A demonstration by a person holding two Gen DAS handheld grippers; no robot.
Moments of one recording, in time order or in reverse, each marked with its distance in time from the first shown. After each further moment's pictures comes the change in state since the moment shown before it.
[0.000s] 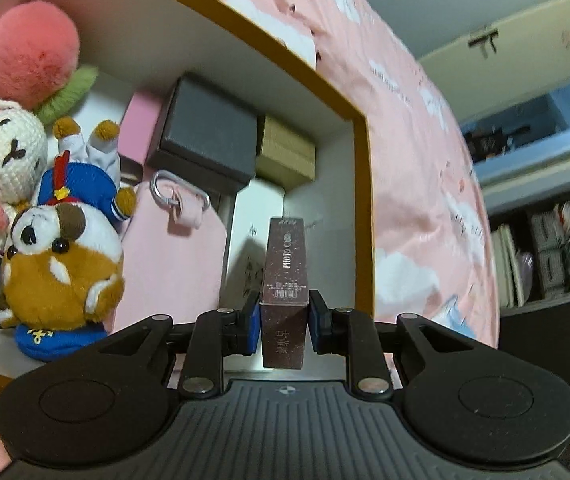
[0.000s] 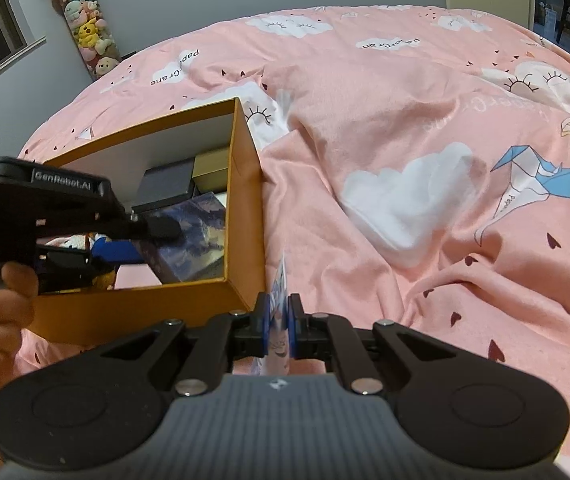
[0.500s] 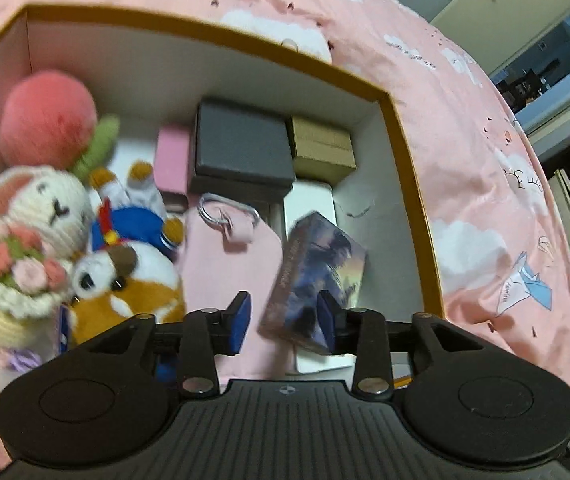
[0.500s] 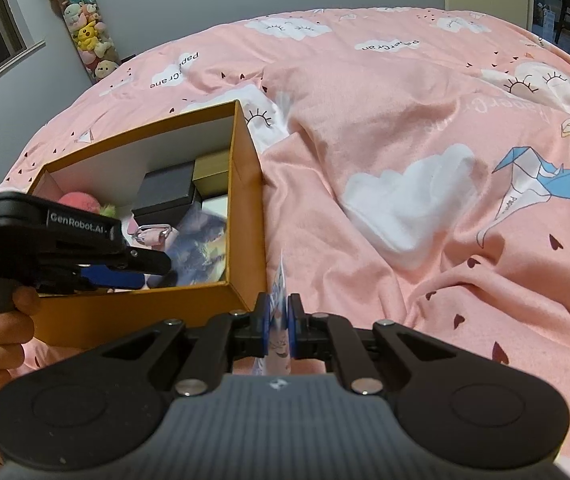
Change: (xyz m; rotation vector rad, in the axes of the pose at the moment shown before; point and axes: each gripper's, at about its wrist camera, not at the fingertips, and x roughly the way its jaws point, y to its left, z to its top) left arm -0.007 -0.009 -0.002 0.213 -0.024 0.217; right arm 0.003 0.001 0.000 0.003 -0.008 0.002
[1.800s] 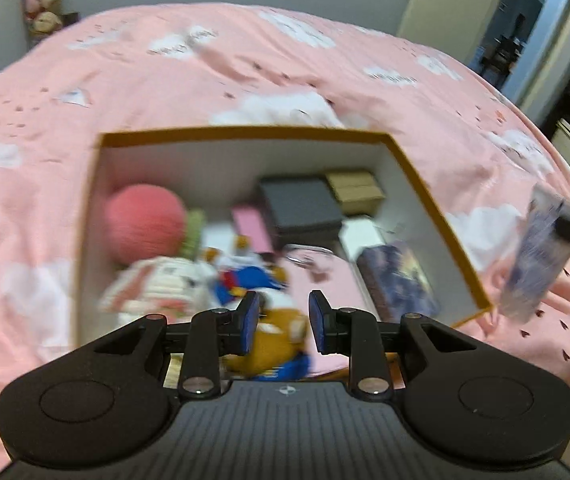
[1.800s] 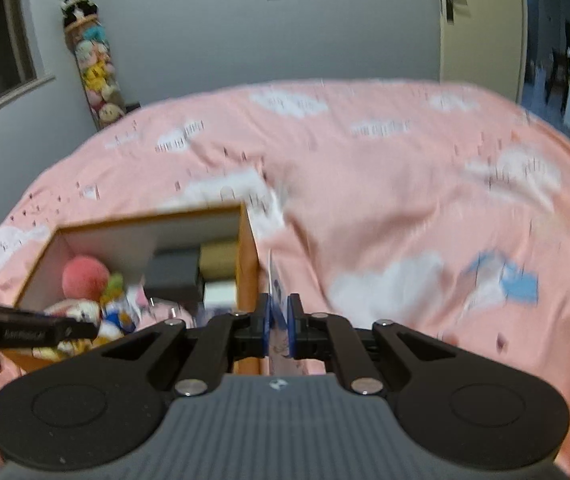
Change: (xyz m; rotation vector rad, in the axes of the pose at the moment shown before) left arm -0.084 0.023 -0.008 0.264 -0.163 0.138; right arm -0.059 0.016 0.043 -0.075 -0.207 -0.044
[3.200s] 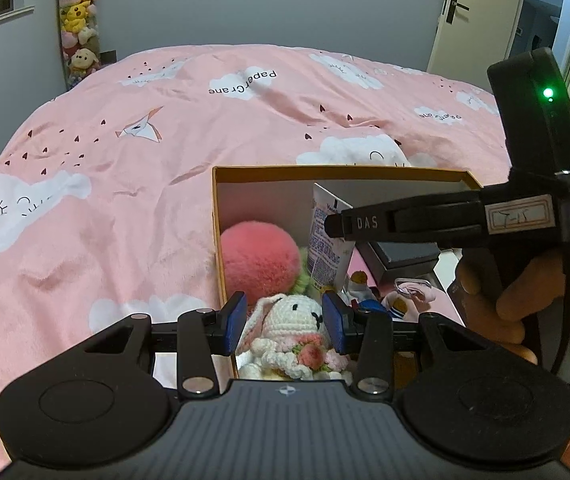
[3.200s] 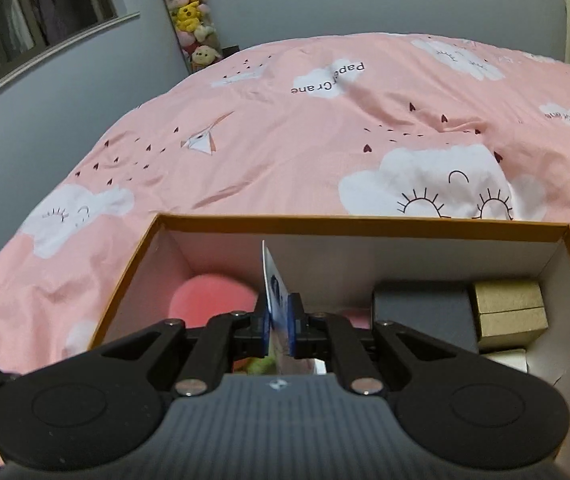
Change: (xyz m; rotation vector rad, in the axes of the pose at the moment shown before) left arm -0.006 0.068 -0.005 0.034 -0.130 0.090; right arm 0.189 0.190 0.021 -0.104 0.165 0.260
